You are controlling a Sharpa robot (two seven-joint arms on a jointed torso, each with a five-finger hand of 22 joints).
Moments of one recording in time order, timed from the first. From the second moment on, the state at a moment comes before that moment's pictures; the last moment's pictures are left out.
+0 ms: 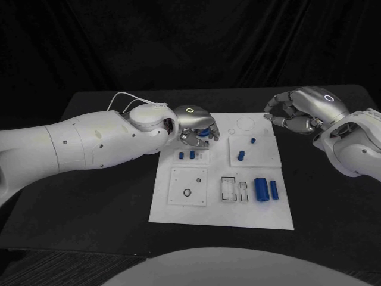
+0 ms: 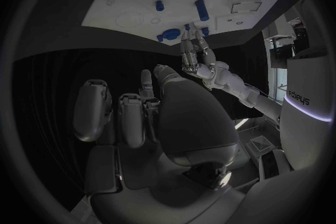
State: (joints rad) left arm 1.31 -0.55 -0.21 1.28 -1.63 -0.21 0.22; left_hand 1.50 -0.12 0.28 0.14 0.13 0.91 0.06 0.10 0.37 0.88 0.03 0.37 0.42 1.16 -0.02 1.10 0.82 0.08 1.37 0.10 1.27 1.31; right arm 1.34 -1.04 -0.21 1.66 -1.62 -0.60 -0.08; right_hand 1.39 -0.02 0.12 0.26 0.42 0.82 0.08 0.44 0.29 1.47 -0.02 1.54 1.31 1.47 -0.08 1.47 1.31 0.07 1.47 0.03 1.25 1.31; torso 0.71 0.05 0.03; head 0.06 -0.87
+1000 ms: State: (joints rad) left arm 1.28 -0.52 -0.21 1.21 -1.64 -0.20 0.21; left_hand 1.51 -0.11 0.31 0.12 0.16 0.93 0.06 0.09 0.35 0.86 0.03 0.34 0.39 1.15 -0.03 1.10 0.78 0.08 1.37 0.10 1.26 1.31; right arm 1.34 -1.05 -0.21 1.66 -1.62 -0.59 -0.08; right_hand 1.39 -0.02 0.12 0.25 0.42 0.82 0.08 0.44 0.29 1.47 -0.02 1.54 1.31 1.47 -0.08 1.46 1.31 0.07 1.47 0.03 1.25 1.31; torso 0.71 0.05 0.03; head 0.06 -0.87
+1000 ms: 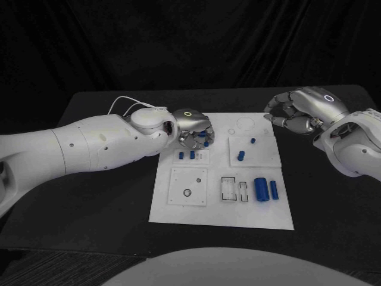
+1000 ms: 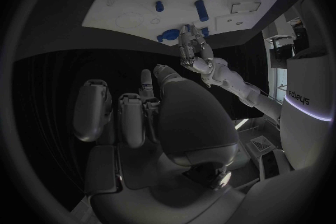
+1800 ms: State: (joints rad) left arm 1.27 -0.51 -0.21 1.20 -1.64 -0.24 0.23; left_hand 1.52 -0.07 0.33 0.06 0.19 1.09 0.09 0.12 0.36 1.09 0.03 0.34 0.35 1.23 -0.02 1.14 0.79 0.08 1.42 0.08 1.33 1.31; right arm 1.34 -1.04 -0.21 1.66 -1.62 -0.58 -0.08; right_hand 1.39 -0.02 0.12 0.25 0.43 0.83 0.07 0.44 0.29 1.47 -0.02 1.54 1.31 1.47 -0.08 1.46 1.31 0.07 1.47 0.03 1.25 1.31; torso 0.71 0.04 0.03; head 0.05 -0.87
